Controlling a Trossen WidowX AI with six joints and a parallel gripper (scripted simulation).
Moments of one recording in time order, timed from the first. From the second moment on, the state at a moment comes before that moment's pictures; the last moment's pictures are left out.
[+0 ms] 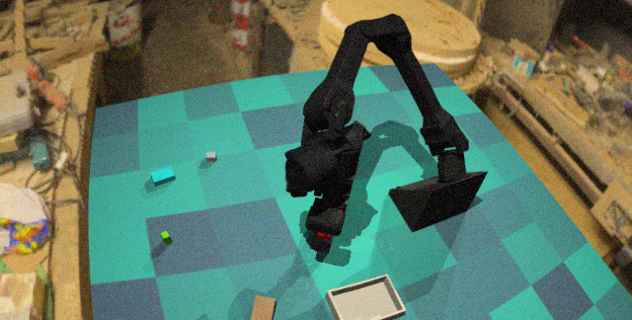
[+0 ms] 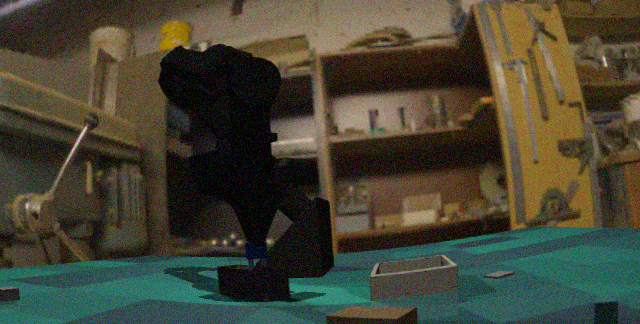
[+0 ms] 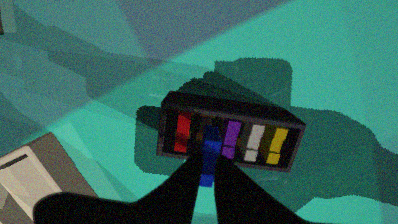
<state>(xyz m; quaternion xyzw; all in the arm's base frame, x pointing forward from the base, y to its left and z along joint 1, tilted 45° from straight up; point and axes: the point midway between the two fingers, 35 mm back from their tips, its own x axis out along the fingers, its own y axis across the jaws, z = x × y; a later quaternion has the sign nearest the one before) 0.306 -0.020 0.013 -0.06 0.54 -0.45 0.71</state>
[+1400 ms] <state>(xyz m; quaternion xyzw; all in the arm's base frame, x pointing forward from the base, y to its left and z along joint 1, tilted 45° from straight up) 0.316 0.093 -0.054 -0.05 0.54 -0.45 0.71</state>
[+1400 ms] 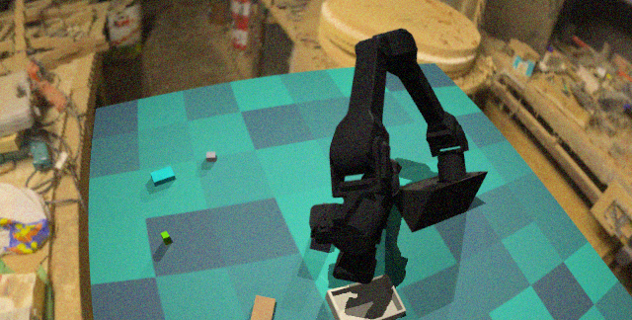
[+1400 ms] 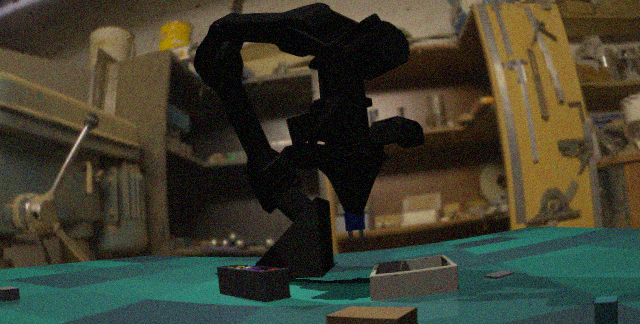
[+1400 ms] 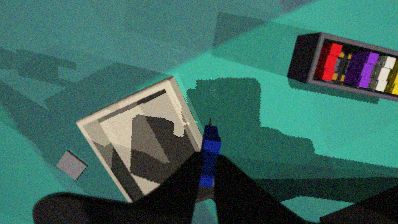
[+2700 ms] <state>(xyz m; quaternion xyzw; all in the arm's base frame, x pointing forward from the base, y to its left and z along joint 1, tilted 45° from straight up) 0.301 0.115 -0.131 -0.05 0.54 -0.45 0.71</state>
